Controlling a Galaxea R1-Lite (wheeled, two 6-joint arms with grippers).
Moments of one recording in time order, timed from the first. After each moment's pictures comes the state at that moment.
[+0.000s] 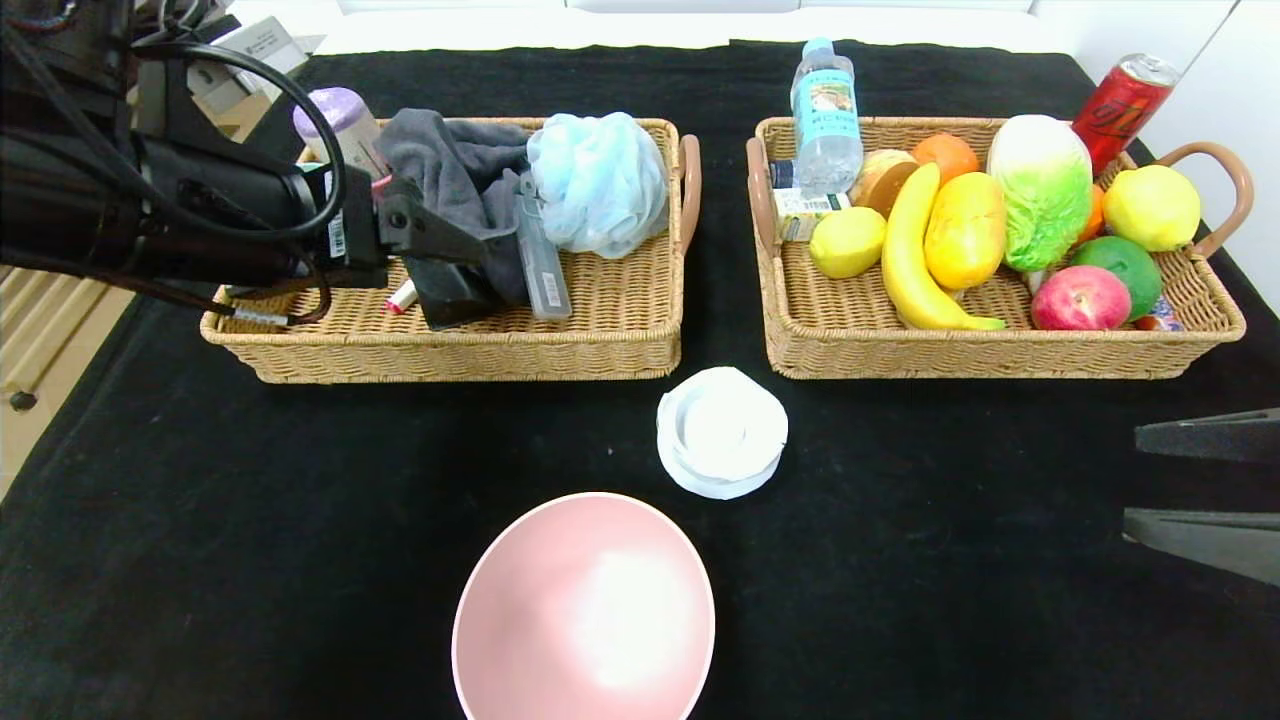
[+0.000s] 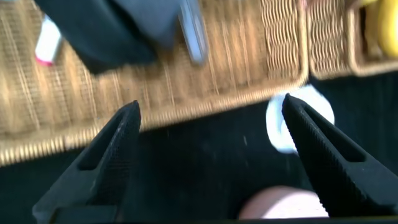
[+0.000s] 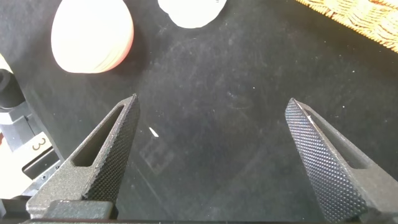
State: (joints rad) left arm -0.26 1.58 -1.64 0.49 -0.17 -0.22; right arm 0.07 1.16 -0.99 0.34 0.71 -0.25
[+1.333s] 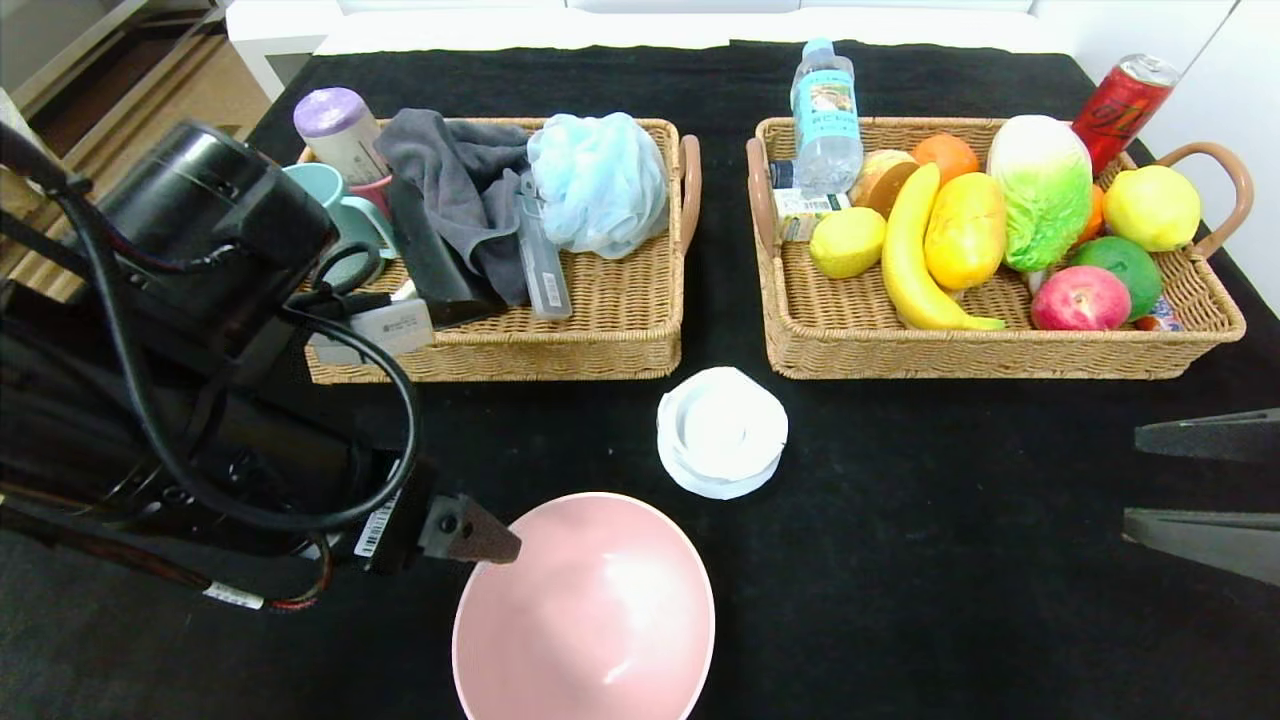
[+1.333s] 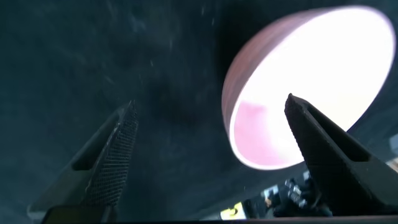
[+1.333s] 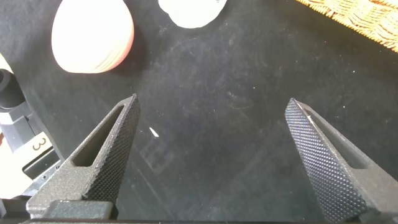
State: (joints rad) left arm -0.52 1.53 -1.42 0.86 -0.02 -0.27; right arm 0.07 1.16 -0.99 0.34 0.72 -0.25
